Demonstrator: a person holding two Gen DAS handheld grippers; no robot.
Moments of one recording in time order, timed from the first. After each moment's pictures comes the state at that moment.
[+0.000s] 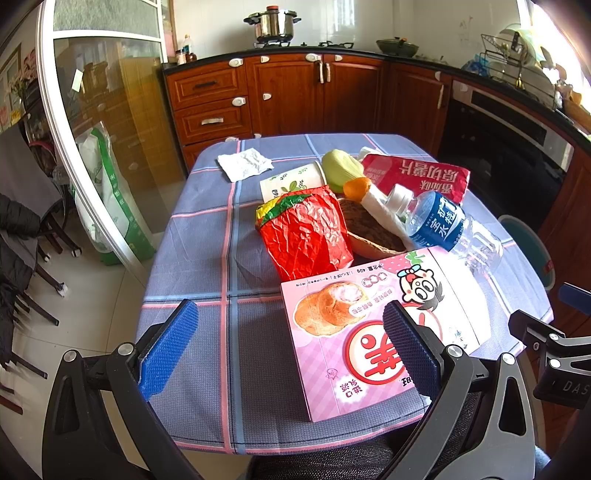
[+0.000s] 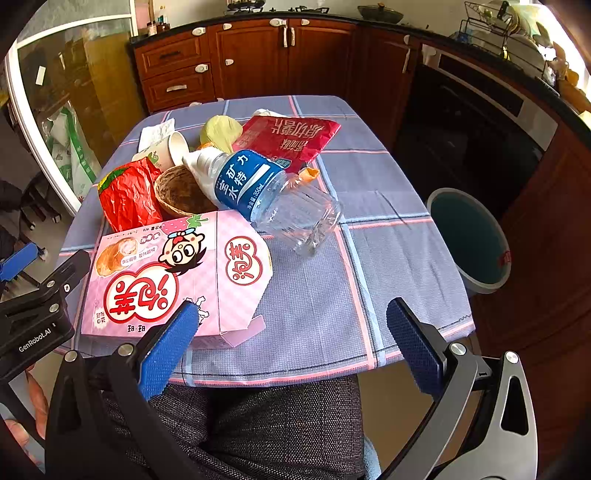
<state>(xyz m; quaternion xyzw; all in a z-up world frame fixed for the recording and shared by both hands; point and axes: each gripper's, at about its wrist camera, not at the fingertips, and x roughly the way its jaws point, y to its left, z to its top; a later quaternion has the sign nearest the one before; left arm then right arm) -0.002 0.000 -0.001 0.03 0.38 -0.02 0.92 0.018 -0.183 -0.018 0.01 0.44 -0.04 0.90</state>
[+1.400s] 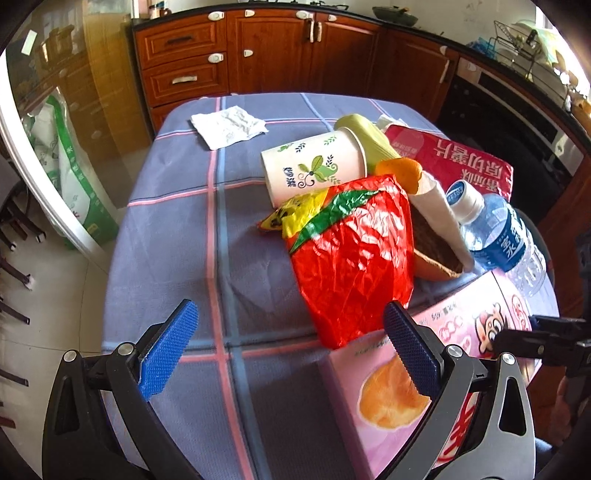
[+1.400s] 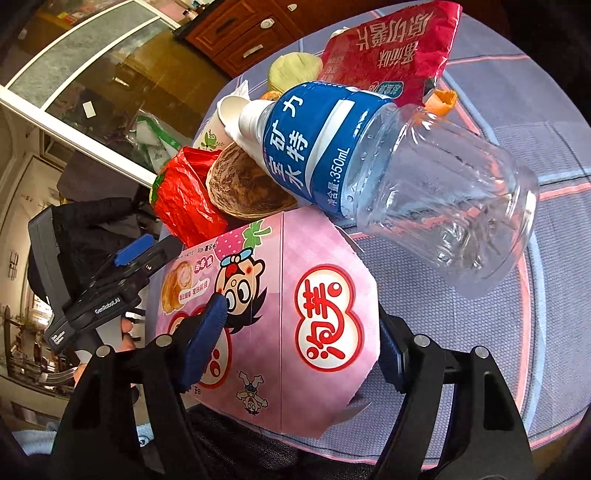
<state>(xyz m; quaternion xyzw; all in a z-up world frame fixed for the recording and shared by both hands) 0.097 0.039 -0.046 0.01 0.46 -0.08 0.88 0.110 -0.199 -0.087 0.23 0.53 0.23 0.79</state>
